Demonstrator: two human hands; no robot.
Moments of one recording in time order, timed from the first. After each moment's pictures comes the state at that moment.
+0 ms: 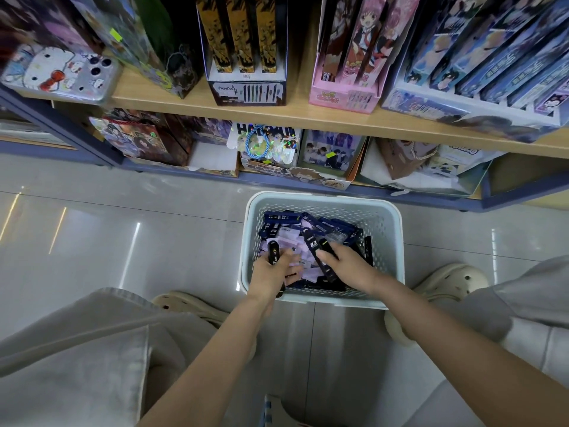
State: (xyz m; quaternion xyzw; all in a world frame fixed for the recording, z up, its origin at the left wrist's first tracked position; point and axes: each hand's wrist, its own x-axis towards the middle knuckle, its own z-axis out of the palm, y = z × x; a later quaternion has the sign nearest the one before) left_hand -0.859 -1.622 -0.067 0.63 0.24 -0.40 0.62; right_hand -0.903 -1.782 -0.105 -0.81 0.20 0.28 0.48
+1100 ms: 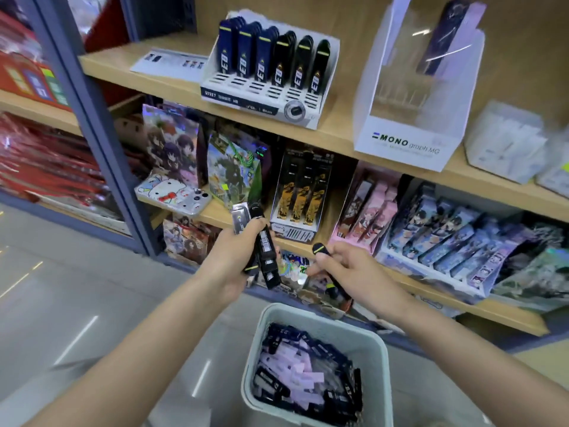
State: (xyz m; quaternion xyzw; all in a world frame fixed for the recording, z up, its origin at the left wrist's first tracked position) left_hand -0.755 -1.561 0.158 0.58 0.09 -0.21 0.78; right_hand -0.819 -1.734 0.166 -0.89 0.07 0.08 0.45
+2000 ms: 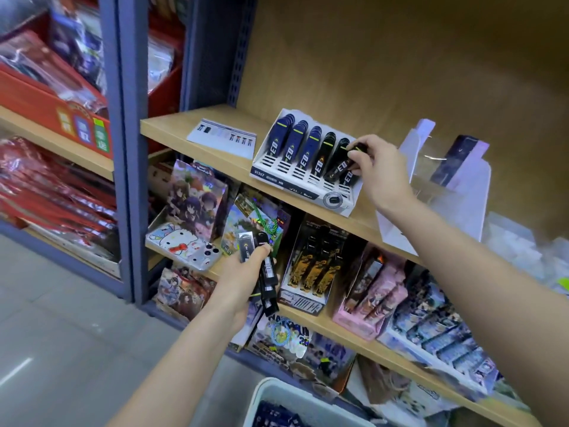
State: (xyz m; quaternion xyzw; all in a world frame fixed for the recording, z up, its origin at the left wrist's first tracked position) left_hand -0.702 -1.533 0.178 0.56 0.11 -0.17 0.81; right_hand -0.642 -1.713 0.317 -0.91 -0.01 -0.29 0.30
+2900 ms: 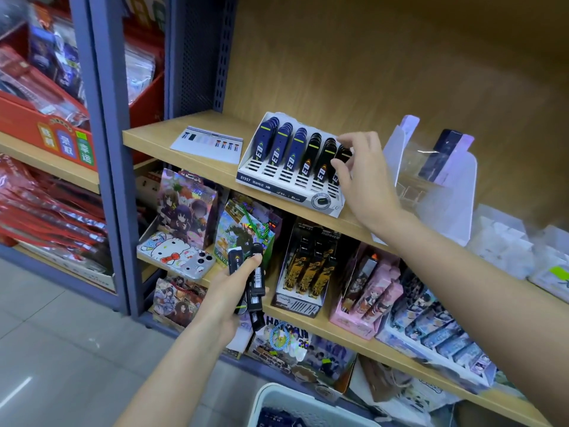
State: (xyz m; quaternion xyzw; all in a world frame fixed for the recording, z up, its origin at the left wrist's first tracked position) left_hand -0.700 -1.530 0.166 0.53 0.11 -0.21 0.82; right_hand -0.660 -1.710 0.305 -0.92 -0.07 -0.35 0.16
